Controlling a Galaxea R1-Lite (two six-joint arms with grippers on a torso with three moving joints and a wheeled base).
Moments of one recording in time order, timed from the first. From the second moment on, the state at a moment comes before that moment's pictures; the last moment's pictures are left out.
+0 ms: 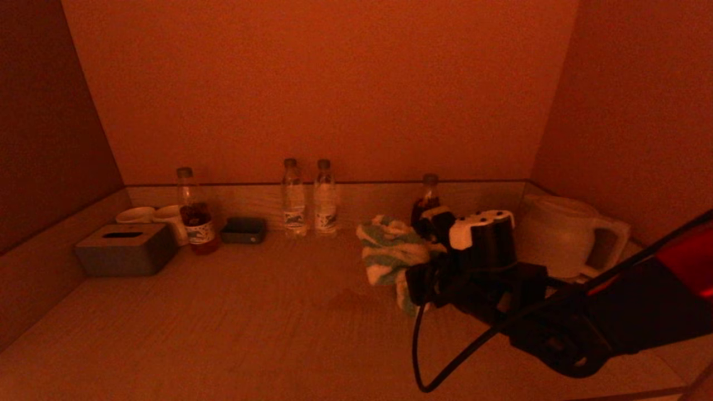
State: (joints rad) left arm 0.00 0.00 0.00 -0.01 -0.01 -0.02; right arm 0.51 1.84 -0.77 -0.67 -0.16 -0.04
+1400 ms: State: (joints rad) left arm 0.00 0.00 0.00 -0.01 -0.01 -0.02; right arm 0.63 2.19 -0.91 -1.01 -0.16 -0.20
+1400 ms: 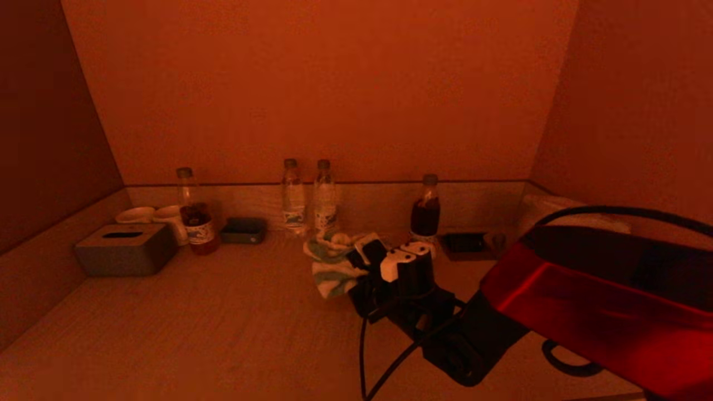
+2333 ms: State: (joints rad) left arm 0.00 0.00 0.00 -0.01 -0.01 -0.02; right arm 0.71 2.28 -0.95 -1.03 -0.19 -0.20
